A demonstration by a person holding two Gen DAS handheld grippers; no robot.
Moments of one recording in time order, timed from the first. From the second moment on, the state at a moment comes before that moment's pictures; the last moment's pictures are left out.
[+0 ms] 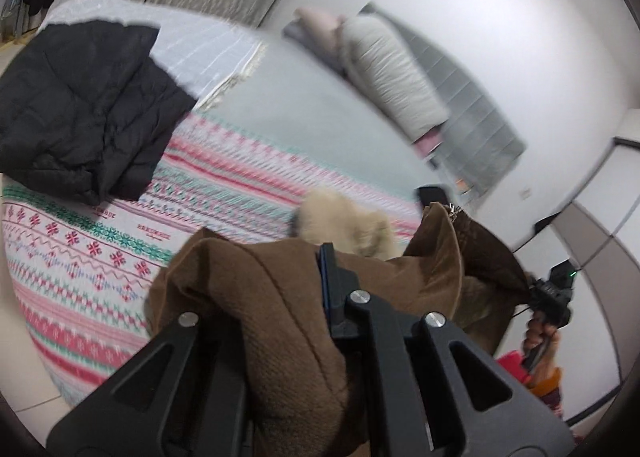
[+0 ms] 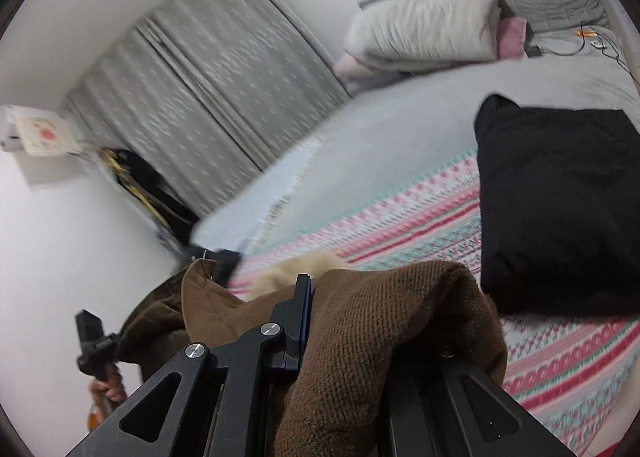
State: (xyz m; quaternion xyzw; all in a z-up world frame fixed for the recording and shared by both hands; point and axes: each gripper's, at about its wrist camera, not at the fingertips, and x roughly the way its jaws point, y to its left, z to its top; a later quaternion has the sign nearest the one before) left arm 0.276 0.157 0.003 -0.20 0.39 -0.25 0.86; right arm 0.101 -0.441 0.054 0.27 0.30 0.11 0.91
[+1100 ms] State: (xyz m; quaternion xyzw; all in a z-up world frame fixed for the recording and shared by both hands) left arm 0.208 0.081 -0.055 0.11 0.47 -0.26 0.84; right arm 0.109 -0.366 -0.051 0.02 0.50 0.07 0.86
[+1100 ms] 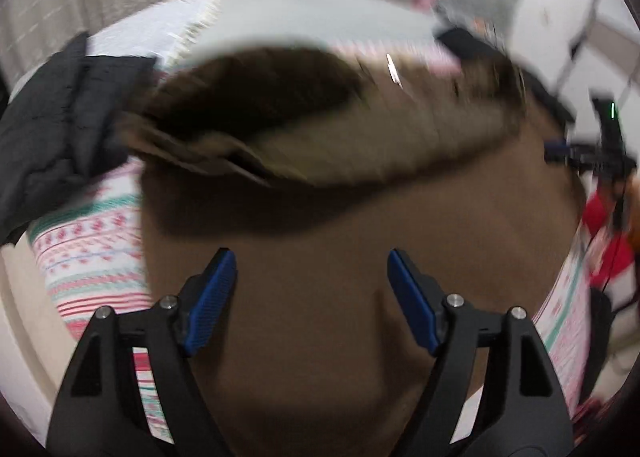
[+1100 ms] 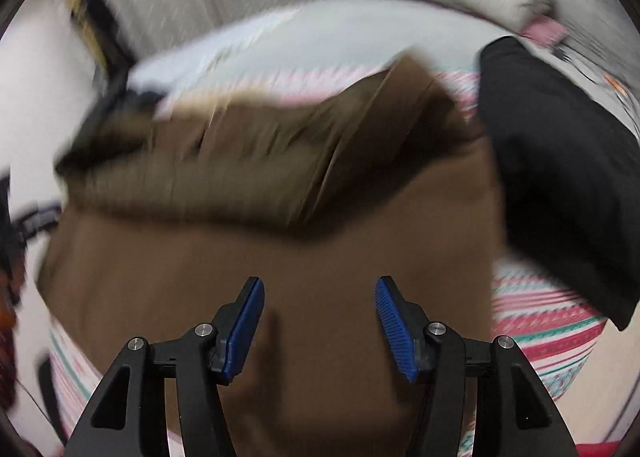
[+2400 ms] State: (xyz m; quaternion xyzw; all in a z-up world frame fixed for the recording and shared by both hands) left arm 0.347 0.106 -0.029 -0.03 0.43 -0.14 0.89; right arm 0.282 -0.400 -0.059 -0.04 0.46 -0.03 0.89
